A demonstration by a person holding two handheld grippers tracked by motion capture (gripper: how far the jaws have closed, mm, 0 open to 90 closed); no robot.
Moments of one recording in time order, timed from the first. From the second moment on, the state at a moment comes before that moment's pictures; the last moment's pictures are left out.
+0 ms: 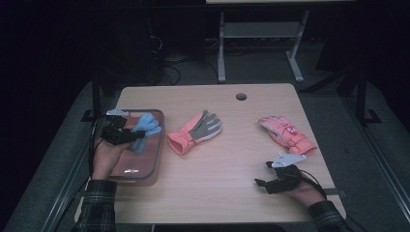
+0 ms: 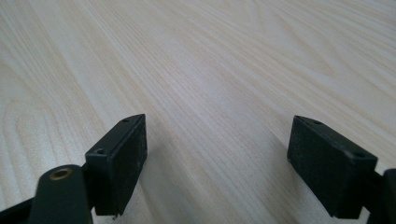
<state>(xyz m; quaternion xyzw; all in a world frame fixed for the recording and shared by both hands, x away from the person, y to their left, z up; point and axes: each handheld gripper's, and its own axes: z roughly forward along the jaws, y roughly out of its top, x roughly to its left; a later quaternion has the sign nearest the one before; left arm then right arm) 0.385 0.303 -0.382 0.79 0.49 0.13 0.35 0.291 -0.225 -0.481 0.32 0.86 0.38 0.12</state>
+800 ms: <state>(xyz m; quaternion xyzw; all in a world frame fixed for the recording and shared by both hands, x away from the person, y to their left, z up) 0.411 0.307 -0.428 0.80 0.52 0.09 0.29 0.292 -0.225 -0.481 0.32 0.86 0.38 0.12</state>
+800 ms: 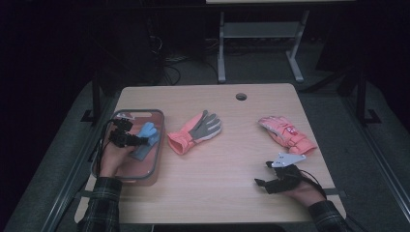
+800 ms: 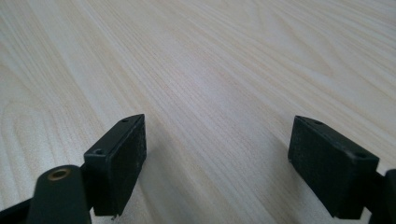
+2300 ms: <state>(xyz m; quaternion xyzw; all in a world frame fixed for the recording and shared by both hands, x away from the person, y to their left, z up) 0.372 0.228 -0.365 0.82 0.39 0.06 0.42 0.292 -0.224 -0.481 0.32 0.86 0.38 0.12</state>
